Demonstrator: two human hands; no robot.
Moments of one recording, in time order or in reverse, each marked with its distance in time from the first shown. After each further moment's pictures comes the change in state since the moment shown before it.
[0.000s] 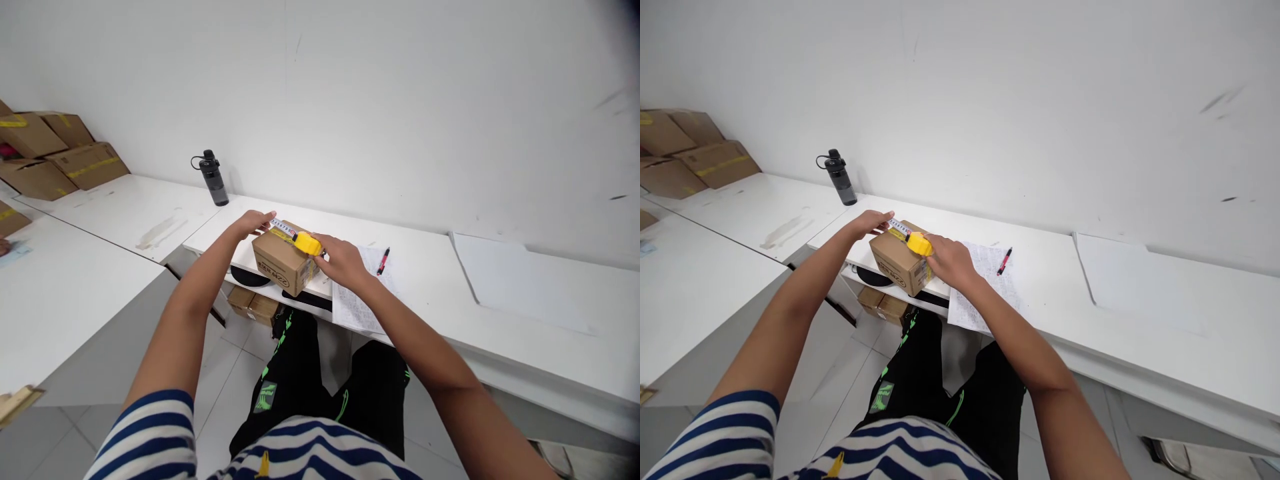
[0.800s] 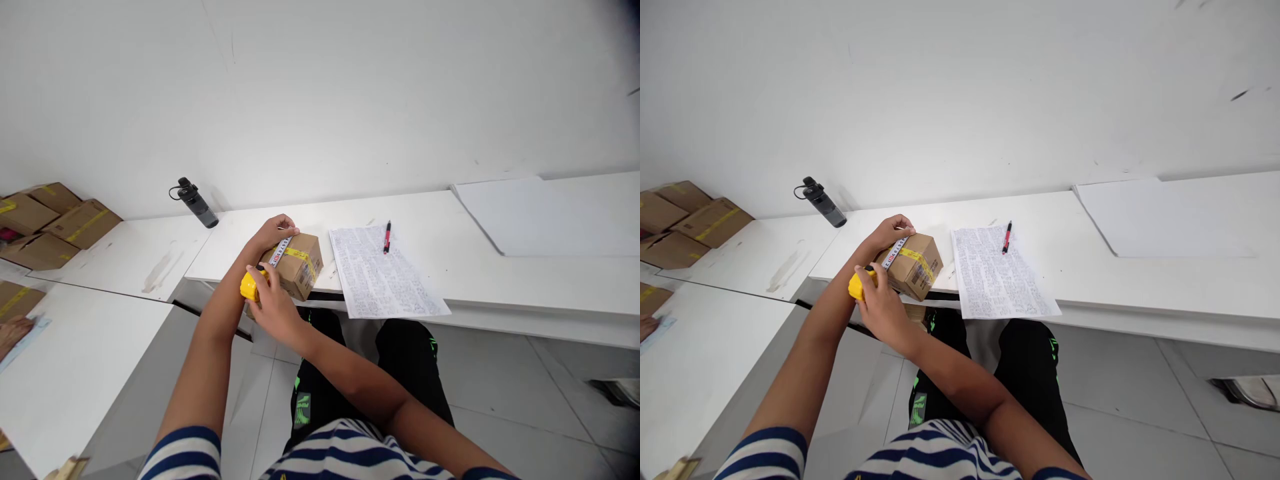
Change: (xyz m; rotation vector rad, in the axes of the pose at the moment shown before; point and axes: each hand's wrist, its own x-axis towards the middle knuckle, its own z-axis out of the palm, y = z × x) left_hand -0.001 0.028 0.069 0.156 -0.338 0.432; right_hand 0.001 -0.155 0.088 0.526 0.147 0.260
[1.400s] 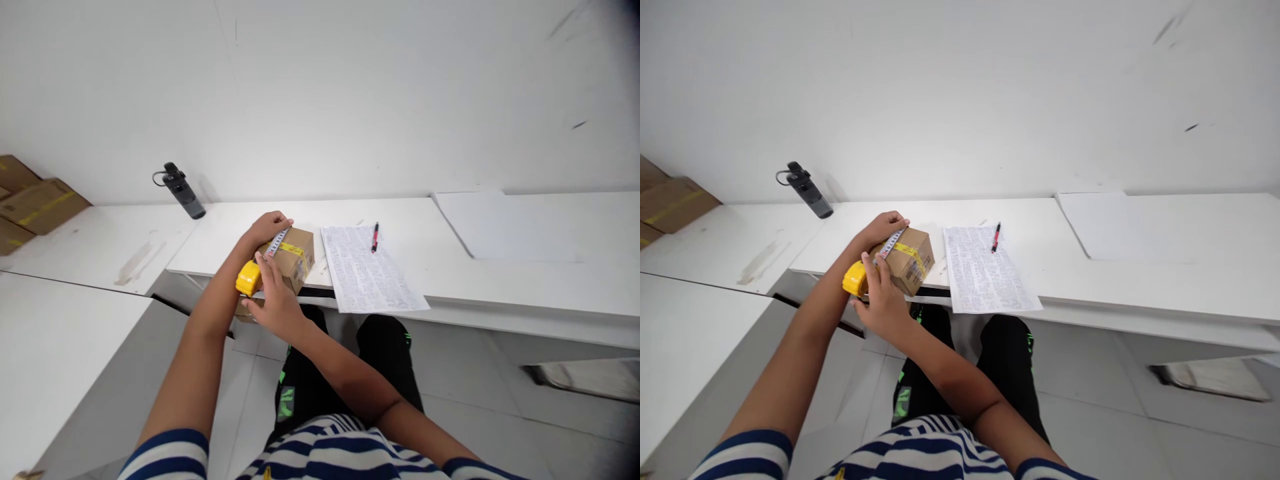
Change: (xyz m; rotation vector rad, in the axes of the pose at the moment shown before) left_hand -0.004 0.012 0.000 0.108 0.030 -0.028; right_hand -0.013 0.004 -0.019 -0.053 -0.040 0.031
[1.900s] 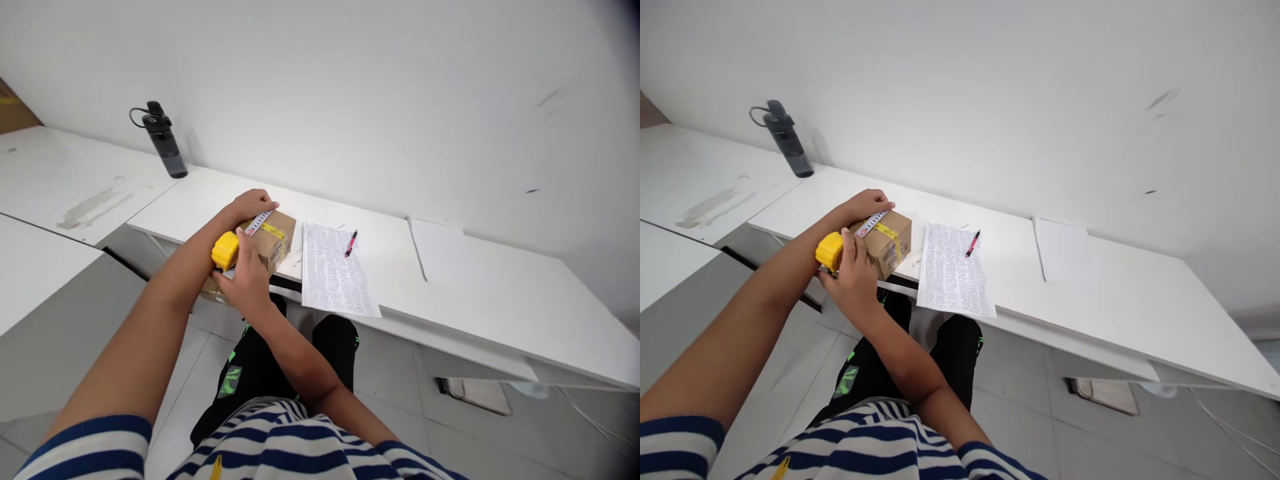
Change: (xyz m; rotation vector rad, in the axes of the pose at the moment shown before) left_hand 0.011 0.000 0.007 0.091 0.110 -0.128; right_hand 0.008 0.011 0.003 -0.124 0.050 0.020
